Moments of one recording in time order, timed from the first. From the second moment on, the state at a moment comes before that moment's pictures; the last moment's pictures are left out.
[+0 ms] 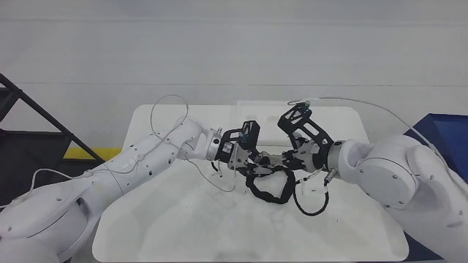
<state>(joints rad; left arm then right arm) 0.40 -1.09 -0.17 -1.18 0.82 -1.01 0.21 -0.87 -0.78 1.00 -2.15 -0.42 0.16 1.16</state>
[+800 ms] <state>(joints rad) 0.39 -1.10 -0.17 -1.04 0.70 -1.01 -0.40 -0.95 -0.79 1.00 -2.01 -0.38 -0.22 1.04</state>
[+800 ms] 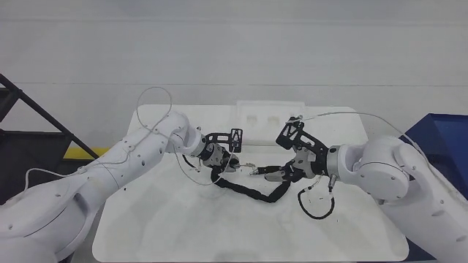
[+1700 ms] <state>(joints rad) 0.40 -0.98 -0.45 -1.12 0.97 -1.01 0.11 -0.75 -0.85 0.91 -1.59 -0.32 -0.67 0.86</state>
